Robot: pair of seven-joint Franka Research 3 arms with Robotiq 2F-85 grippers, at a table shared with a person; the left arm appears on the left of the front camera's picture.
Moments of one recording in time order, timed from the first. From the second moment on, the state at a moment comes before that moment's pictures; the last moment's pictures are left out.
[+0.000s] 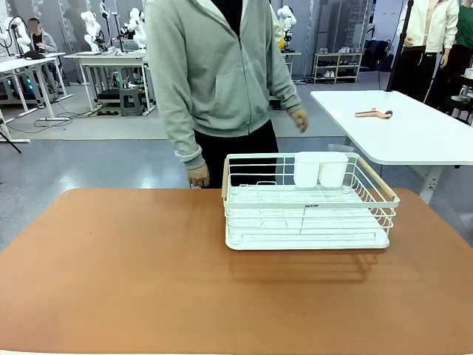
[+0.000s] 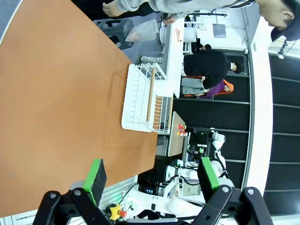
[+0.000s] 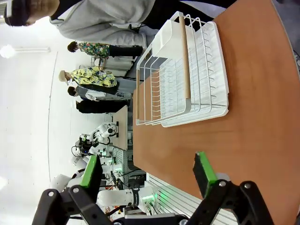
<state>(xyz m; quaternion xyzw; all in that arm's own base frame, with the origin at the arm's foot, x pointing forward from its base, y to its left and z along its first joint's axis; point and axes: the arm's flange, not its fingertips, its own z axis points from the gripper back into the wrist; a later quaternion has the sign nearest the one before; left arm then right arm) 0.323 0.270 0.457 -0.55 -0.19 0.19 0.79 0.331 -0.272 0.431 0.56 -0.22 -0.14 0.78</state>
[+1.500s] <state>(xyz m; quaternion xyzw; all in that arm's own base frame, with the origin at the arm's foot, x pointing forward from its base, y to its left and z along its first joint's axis) 0.323 0.270 0.457 -0.55 -0.19 0.19 0.79 0.331 -0.272 0.431 0.56 -0.22 -0.14 0.78</state>
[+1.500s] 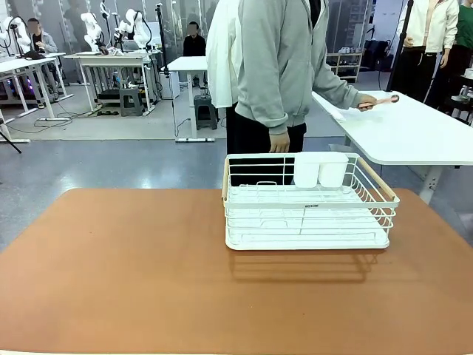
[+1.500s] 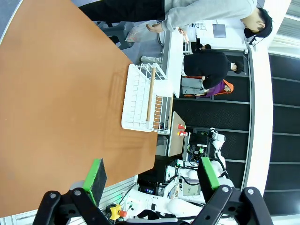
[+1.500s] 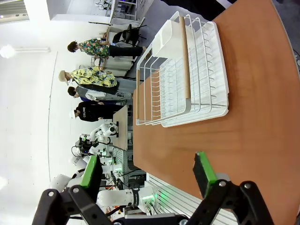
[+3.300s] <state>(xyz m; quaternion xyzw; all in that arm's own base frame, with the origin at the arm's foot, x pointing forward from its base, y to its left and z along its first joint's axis) 0.323 0.270 0.457 -0.55 -0.19 0.19 0.79 0.331 -0.272 0.431 0.56 -0.22 -0.14 0.78</state>
